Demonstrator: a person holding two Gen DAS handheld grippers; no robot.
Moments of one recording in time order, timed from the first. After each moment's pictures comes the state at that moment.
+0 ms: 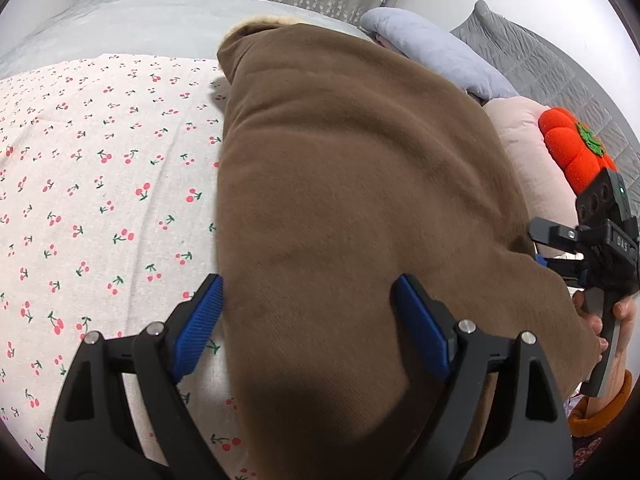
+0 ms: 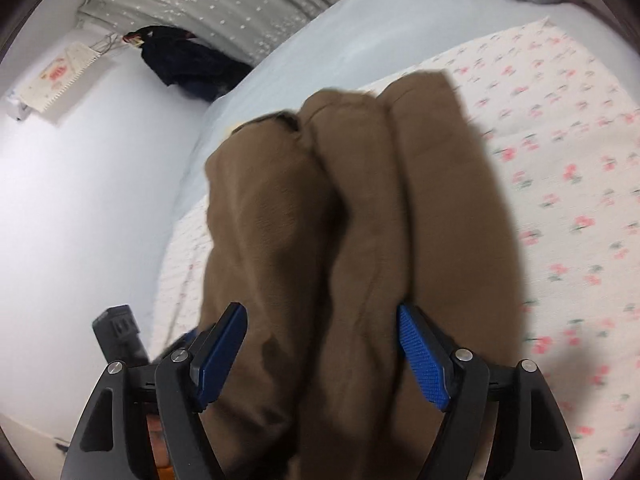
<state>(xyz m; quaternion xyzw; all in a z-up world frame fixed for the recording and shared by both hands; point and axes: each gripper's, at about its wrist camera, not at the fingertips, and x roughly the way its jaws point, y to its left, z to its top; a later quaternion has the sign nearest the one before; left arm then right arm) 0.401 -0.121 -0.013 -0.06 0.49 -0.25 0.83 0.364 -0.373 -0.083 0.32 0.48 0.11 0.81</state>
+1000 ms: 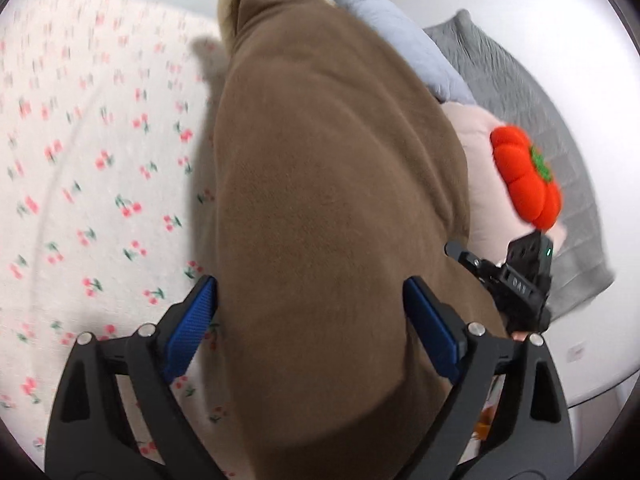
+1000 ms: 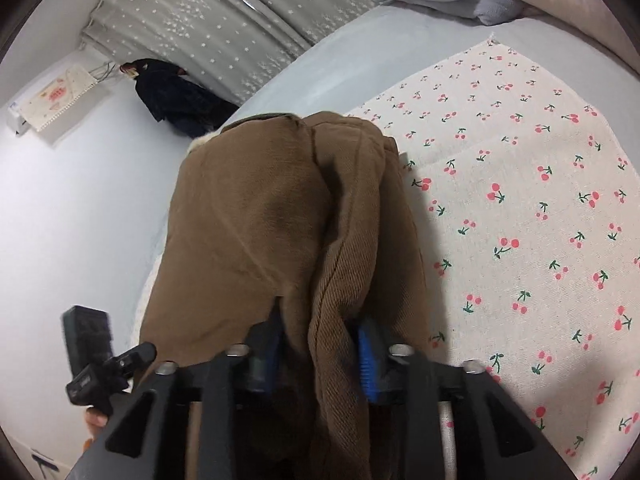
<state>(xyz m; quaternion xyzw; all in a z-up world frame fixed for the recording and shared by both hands) 0.423 -0.141 -0.028 -0.19 0.55 -0.35 0.74 0.324 -0.436 -0.111 0.32 0.41 0.05 0.85</state>
